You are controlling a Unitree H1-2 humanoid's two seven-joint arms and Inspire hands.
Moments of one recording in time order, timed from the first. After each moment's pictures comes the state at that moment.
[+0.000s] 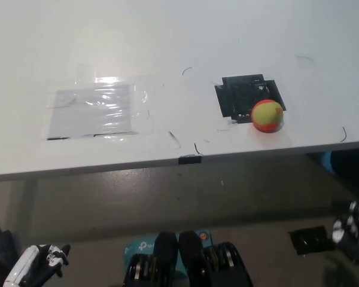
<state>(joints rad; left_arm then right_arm) -0.01 0.39 -0.01 0.31 0.02 -0.07 -0.18 -0.06 -0.26 -0.02 0.07 -0.30 -0.03 -0.11</state>
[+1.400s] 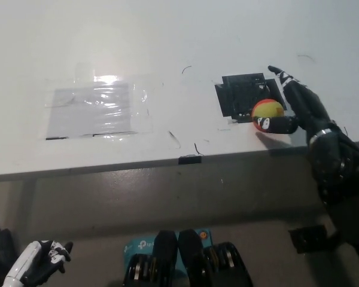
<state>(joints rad) -0.02 0.39 0.00 0.31 0.03 -0.07 -0.21 -0.71 -0.24 0.28 0.33 -0.54 0.41 0.10</state>
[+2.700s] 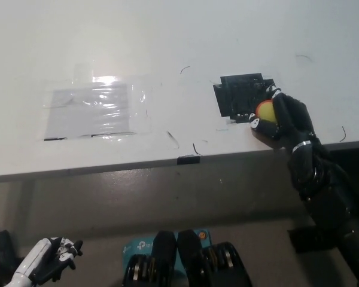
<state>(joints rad) -0.04 0.39 -0.03 0.28 0.08 -0.06 -0.23 -0.77 -0.19 0.34 0.84 -0.55 0.00 -0.23</state>
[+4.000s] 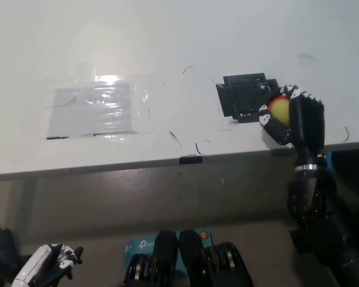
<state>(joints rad) -0.01 0.40 -0.04 0.27 0.08 -0.07 -0.23 -0.65 -0.16 0.25 0.70 -0.64 -0.20 -0.67</state>
